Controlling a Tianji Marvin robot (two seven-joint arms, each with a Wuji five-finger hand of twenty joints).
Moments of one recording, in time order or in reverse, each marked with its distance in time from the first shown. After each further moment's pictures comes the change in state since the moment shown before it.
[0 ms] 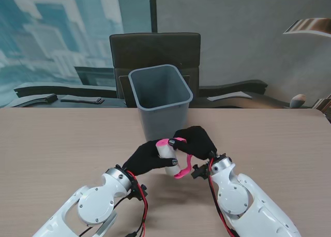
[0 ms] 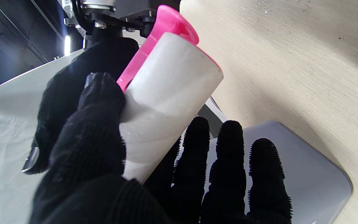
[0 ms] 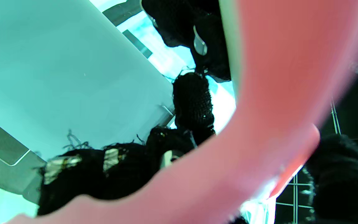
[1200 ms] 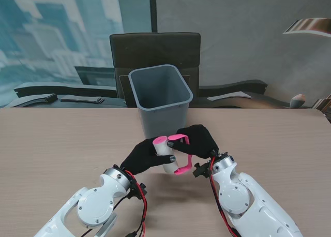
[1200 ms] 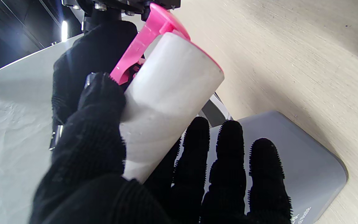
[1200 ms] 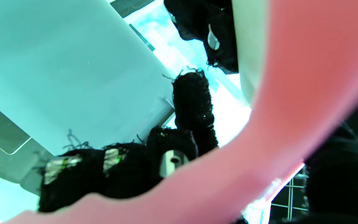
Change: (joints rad) left arm 0.019 -0.009 -0.012 -0.019 -0.008 0.017 0.048; right arm -0.001 0.000 0.015 -0.002 -0.040 0.002 -0.021; left_hand 0.000 0.000 0.000 0.000 0.000 0.001 0.000 0.000 0.000 0.000 0.000 0.000 0.000 0.000 0.000 0.000 0.000 0.000 0.000 0.000; right_hand 0.089 -0.089 0.041 -0.001 -0.001 0.000 0.000 0.000 0.000 0.000 0.000 0.000 0.000 0.000 -0.001 0.001 0.000 0.000 0.000 0.000
